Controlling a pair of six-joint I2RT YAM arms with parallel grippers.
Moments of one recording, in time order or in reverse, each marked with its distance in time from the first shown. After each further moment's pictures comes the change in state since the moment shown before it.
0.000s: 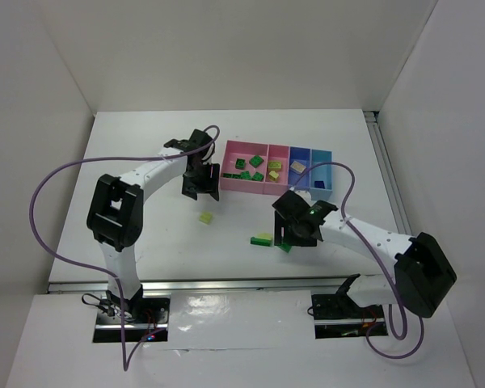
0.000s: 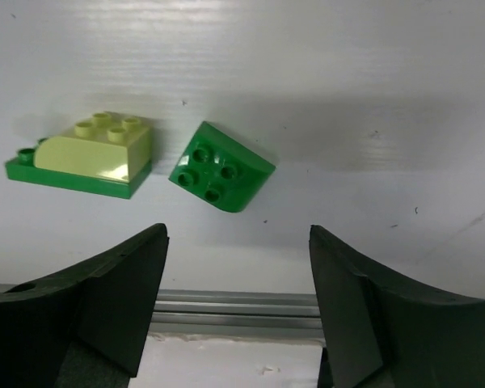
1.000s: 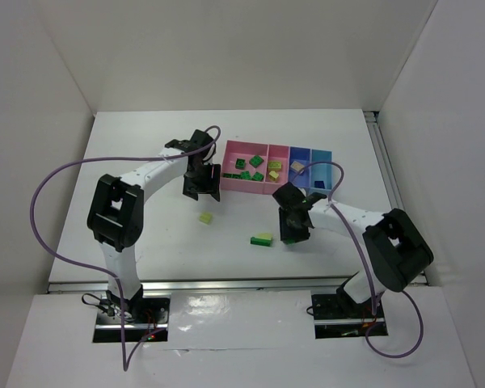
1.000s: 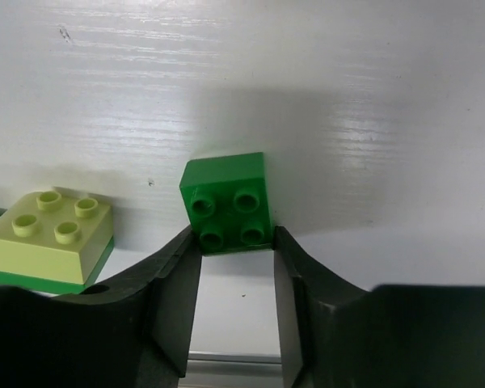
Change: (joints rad) left arm -0.008 0.000 0.000 0.000 0.004 -0.001; right arm -0.128 0.214 0.000 0.142 -0.082 -0.170
